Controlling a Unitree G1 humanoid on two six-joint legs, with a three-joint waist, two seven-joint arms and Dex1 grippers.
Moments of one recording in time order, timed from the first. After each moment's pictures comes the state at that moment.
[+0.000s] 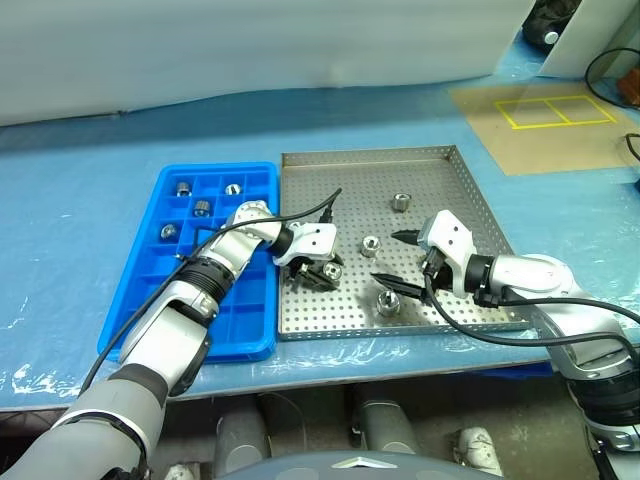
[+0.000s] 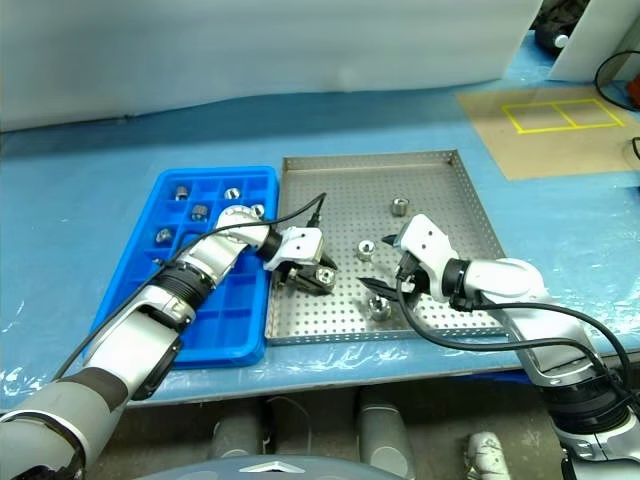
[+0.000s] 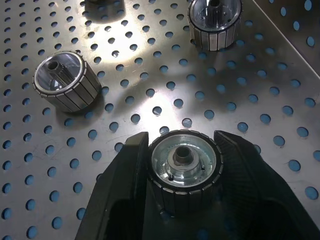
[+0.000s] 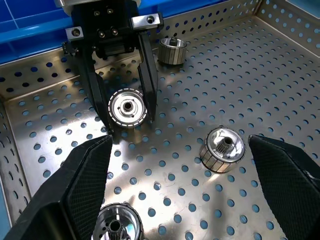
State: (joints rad) left arm -0.89 0.27 -0.42 0.74 0.11 -0.21 -1.35; right arm -0.23 -0.77 0.08 -0.43 0.36 0.61 0.79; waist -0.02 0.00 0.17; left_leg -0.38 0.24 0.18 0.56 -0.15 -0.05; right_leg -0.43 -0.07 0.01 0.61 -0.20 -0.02
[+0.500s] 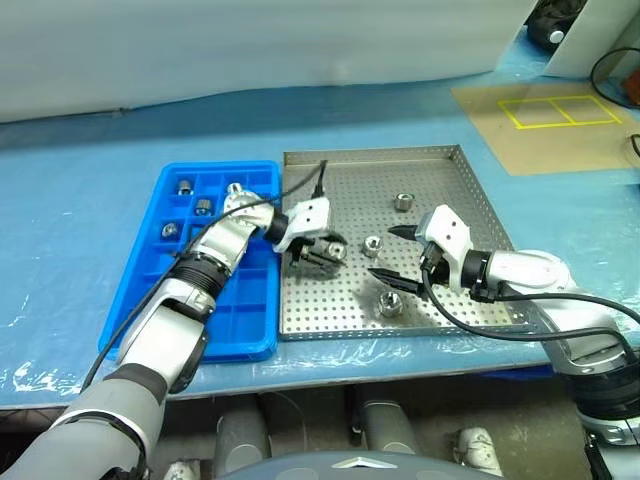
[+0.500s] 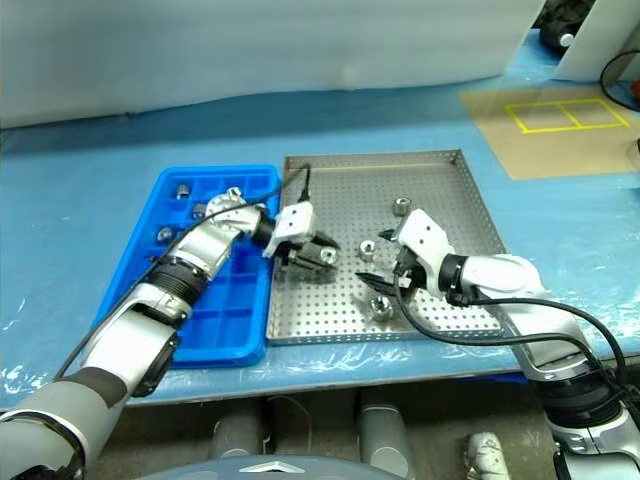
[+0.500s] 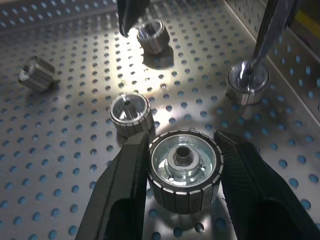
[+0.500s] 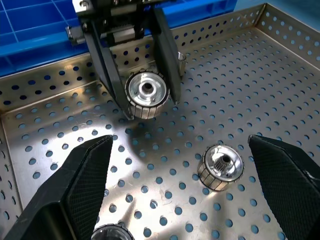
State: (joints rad) left arm -0.90 0.30 -0.29 0.57 -0.05 -0.03 -1.35; right arm -0.27 -0.75 0.08 -0.40 0.36 0.59 0.81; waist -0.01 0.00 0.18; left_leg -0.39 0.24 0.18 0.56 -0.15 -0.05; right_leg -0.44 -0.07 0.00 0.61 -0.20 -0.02
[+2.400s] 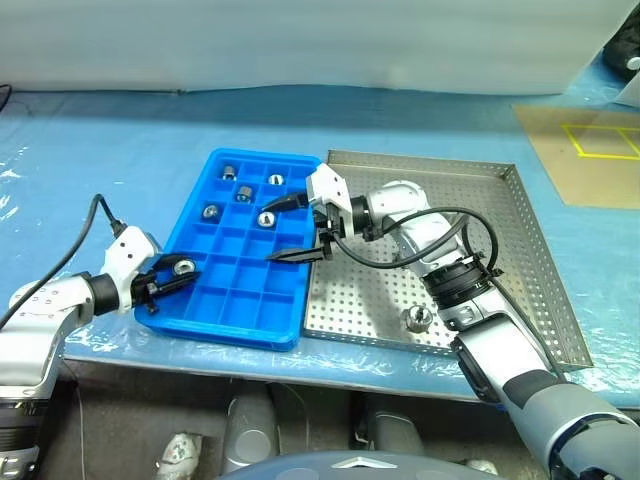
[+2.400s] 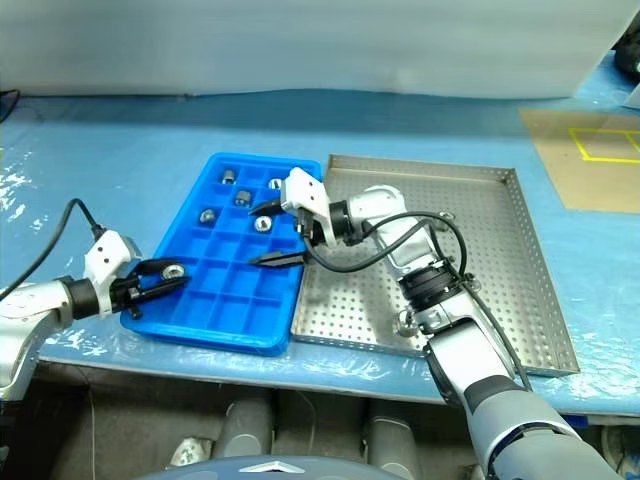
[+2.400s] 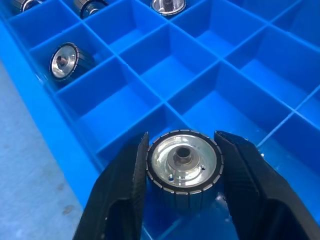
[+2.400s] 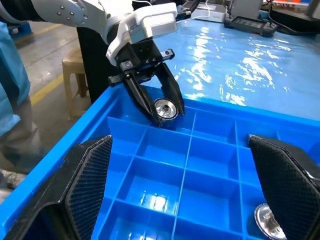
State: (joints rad) left arm -0.05 0.80 0.21 -0.10 -0.29 0.33 -0.96; right arm -0.86 -0.26 0.34 0.28 0.23 0.22 1.24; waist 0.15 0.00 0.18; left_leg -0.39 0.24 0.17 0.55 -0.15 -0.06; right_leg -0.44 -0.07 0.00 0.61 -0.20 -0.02
